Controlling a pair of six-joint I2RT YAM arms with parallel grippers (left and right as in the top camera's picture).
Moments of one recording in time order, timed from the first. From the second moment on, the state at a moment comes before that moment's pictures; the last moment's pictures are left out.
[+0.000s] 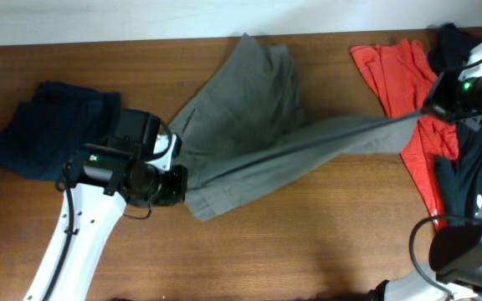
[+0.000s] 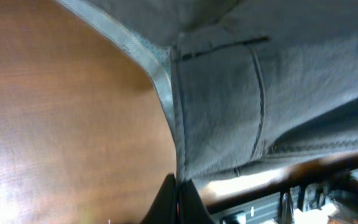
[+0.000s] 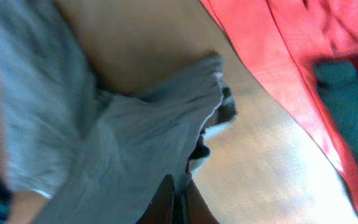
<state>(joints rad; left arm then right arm) -0.24 1.35 1.27 -1.30 0.27 -0.23 -0.36 1.79 1.98 -1.51 -0.25 0.22</state>
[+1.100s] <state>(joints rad) -0.23 1.35 1.25 -1.14 0.19 -0.25 -0.39 1.81 1.96 -1.60 -0.09 0.07</state>
